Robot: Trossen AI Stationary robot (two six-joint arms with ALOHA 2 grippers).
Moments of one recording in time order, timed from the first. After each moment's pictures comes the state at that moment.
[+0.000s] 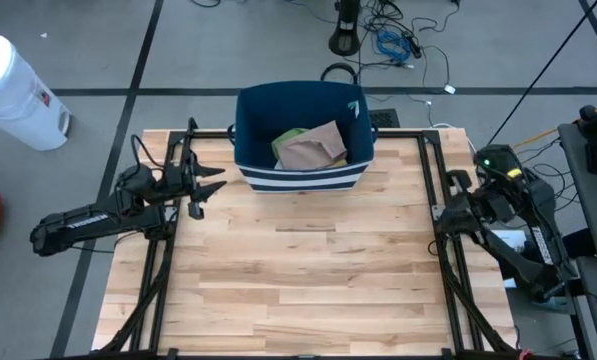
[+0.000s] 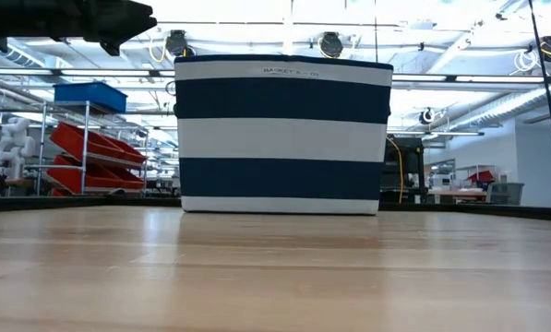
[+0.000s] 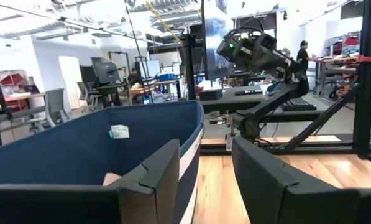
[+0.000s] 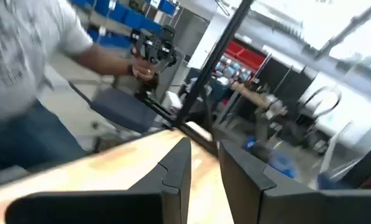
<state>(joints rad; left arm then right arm) 0.36 0.33 0.31 0.17 0.19 0.09 -1.08 0.38 0.83 -1.40 -1.58 -1.34</state>
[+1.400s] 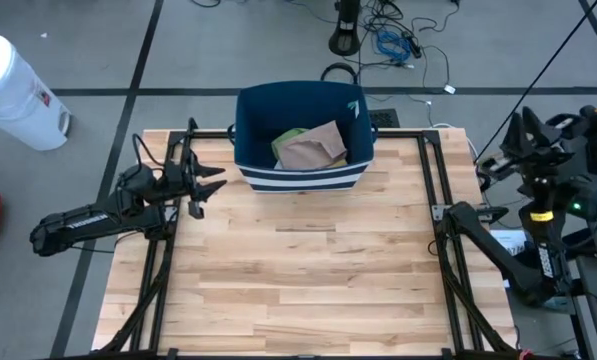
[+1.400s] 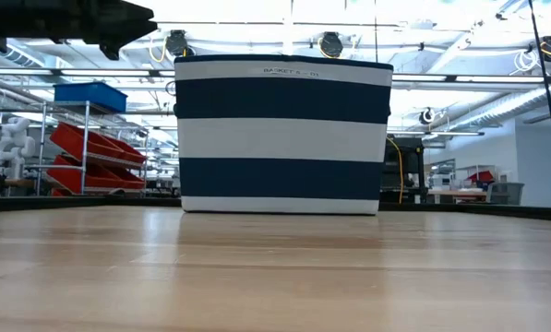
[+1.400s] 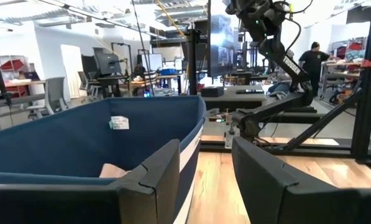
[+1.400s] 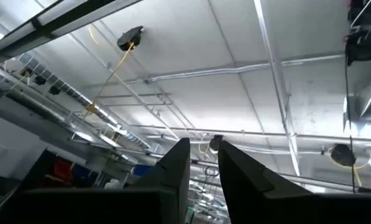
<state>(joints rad) 0.36 0.33 0.31 0.16 0.17 0.04 -1.08 0.24 0.83 0.18 -0.26 -0.18</state>
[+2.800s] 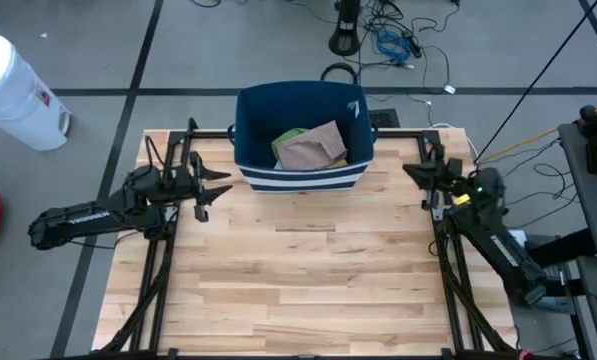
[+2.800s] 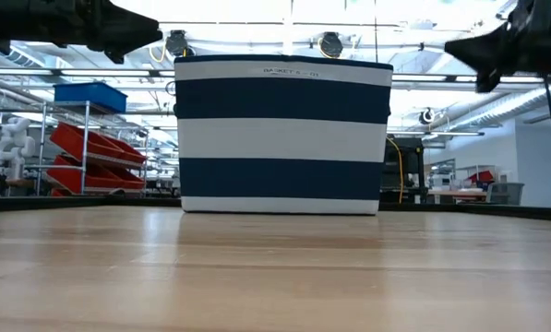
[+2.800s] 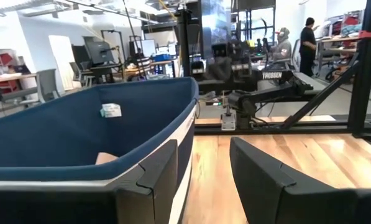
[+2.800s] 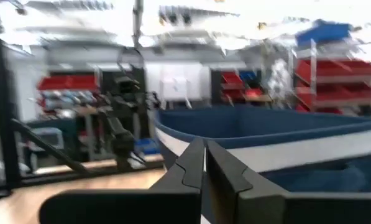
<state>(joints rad) 0.31 0.38 0.31 0.14 0.14 0.11 -1.00 0.00 0.09 0.16 -0.71 0.27</state>
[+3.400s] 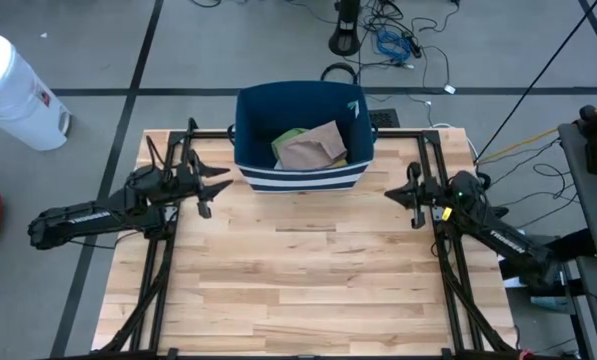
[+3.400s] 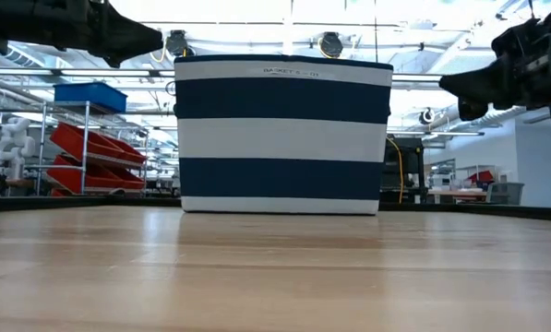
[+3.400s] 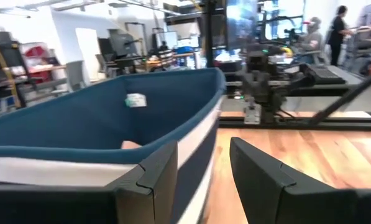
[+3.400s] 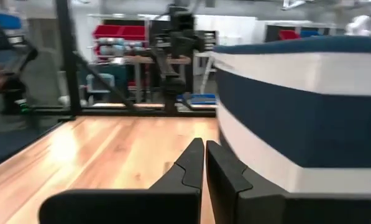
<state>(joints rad) 0.31 0.39 0.31 0.11 0.04 0.12 -0.68 0.01 0.01 0.08 -0.65 0.05</state>
